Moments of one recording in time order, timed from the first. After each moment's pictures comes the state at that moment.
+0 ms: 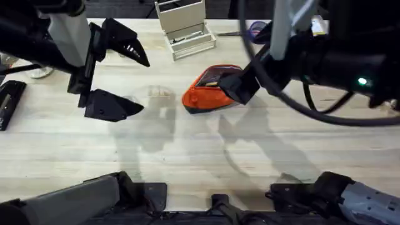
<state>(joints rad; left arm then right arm) 0.26 1.38 1.43 -1.69 0.74 1.89 0.73 1.07 1.14 -0.69 0.12 -0.22</state>
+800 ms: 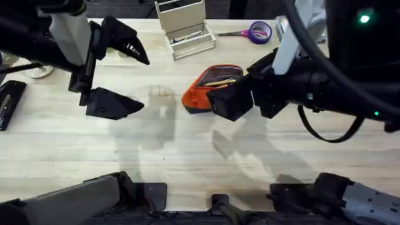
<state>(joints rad) 0.26 1.38 1.43 -1.67 0.74 1.88 0.87 1.03 1.14 -0.80 0.12 0.23</state>
